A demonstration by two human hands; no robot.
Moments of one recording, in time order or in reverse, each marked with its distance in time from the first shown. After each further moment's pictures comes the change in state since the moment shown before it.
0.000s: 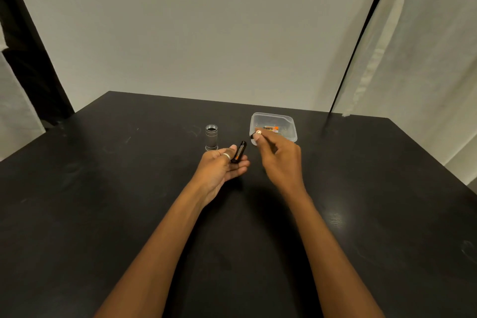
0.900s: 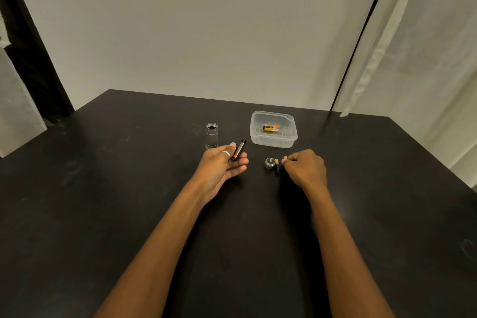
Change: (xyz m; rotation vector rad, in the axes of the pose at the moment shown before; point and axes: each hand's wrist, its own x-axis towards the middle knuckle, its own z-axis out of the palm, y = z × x) left_hand 0.000 0.004 0.000 0.013 0.019 -0.058; right_hand 0.013 0.036 -0.041 -0.568 -0.199 0.586
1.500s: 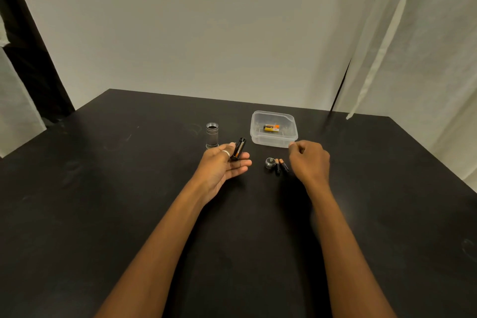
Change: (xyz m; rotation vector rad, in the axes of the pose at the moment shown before) left_hand -0.005 0.002 0.001 0.002 -0.023 0.022; right_hand -0.005 -0.009 -0.006 0.205 0.188 -0.097
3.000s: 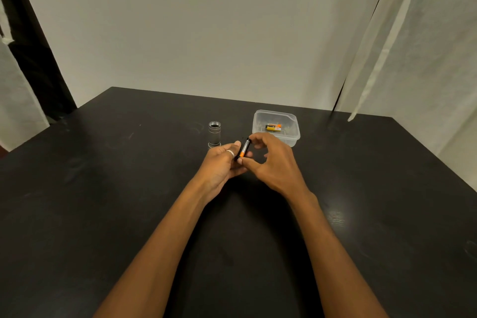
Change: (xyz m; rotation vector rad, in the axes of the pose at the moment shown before) left_hand 0.000 -0.003 0.000 0.065 -0.052 0.044; right_hand -0.031 -0.023 0.031 0.112 -0.232 -0.579
